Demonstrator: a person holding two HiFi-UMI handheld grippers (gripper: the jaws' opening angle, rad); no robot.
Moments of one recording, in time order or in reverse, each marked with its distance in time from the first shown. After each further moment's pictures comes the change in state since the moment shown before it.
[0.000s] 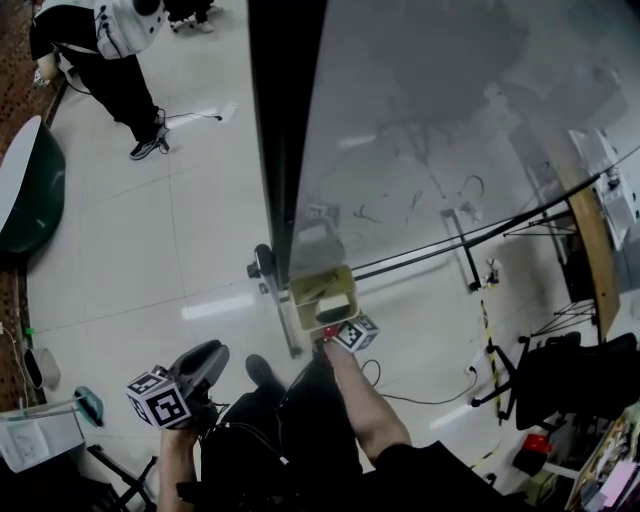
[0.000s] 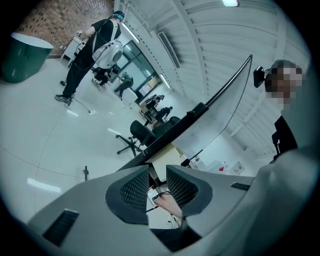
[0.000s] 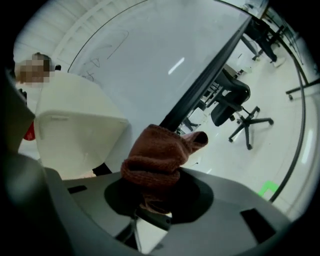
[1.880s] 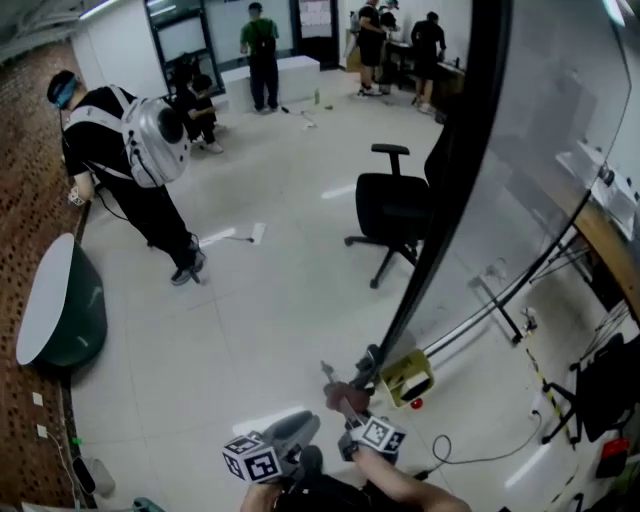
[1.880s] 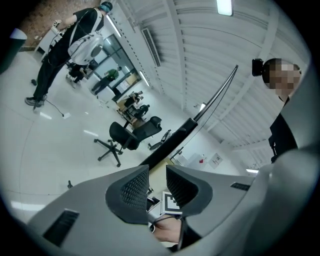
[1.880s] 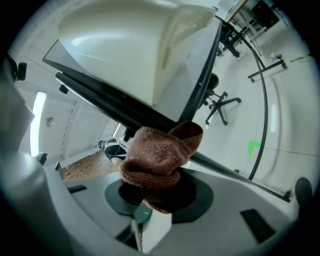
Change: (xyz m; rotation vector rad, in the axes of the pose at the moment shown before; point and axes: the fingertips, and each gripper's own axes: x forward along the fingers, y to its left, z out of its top) left arm 0.002 0.010 0.046 0.101 0.087 -0.252; right arm 0.014 0.086 -0.116 0.275 0.019 -0.338
